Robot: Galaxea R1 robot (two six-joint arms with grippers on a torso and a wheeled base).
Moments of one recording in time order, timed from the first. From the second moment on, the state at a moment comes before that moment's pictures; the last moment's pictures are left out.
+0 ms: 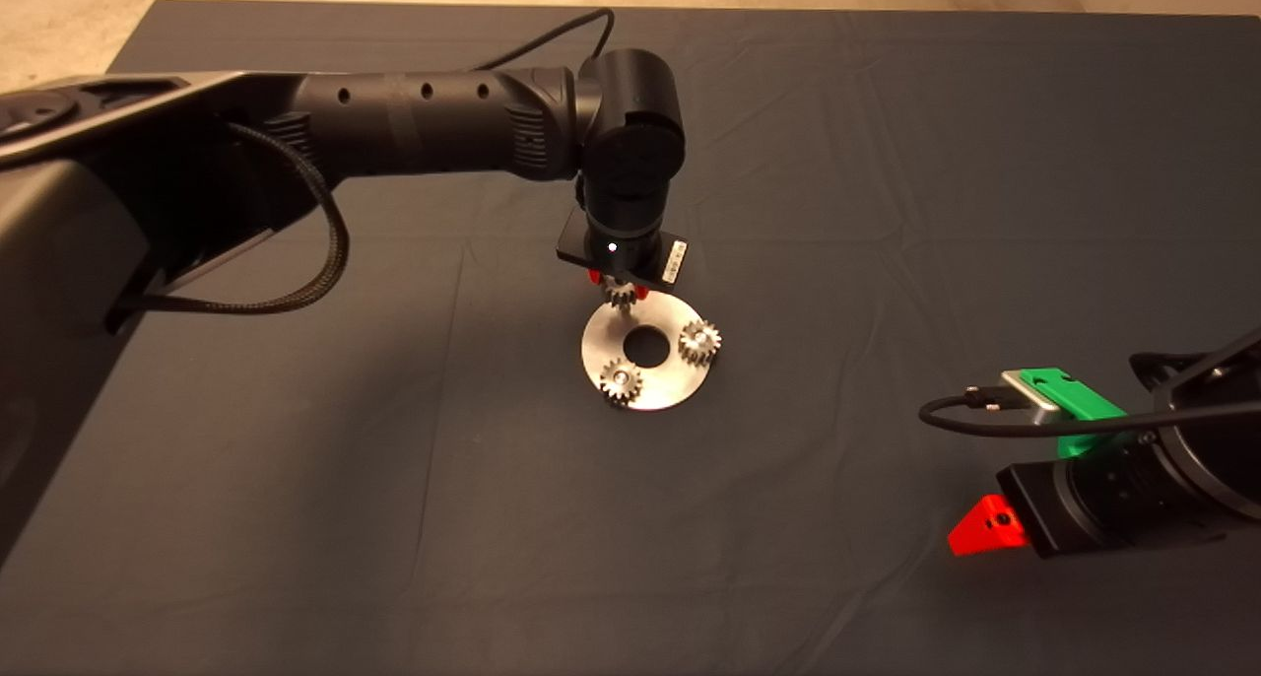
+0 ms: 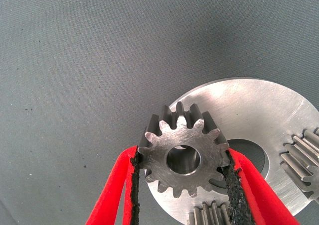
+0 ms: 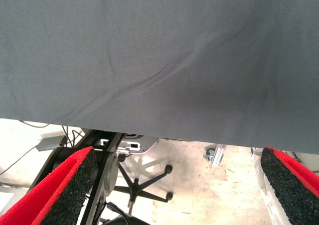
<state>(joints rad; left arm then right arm) -0.43 2.92 -1.42 0.44 1.52 -1.18 0.40 2.15 -0.42 -0.11 -1.53 1.69</state>
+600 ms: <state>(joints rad) -0.43 2.92 -1.42 0.44 1.52 -1.17 0.40 2.15 -0.42 -0.11 -1.53 1.69</state>
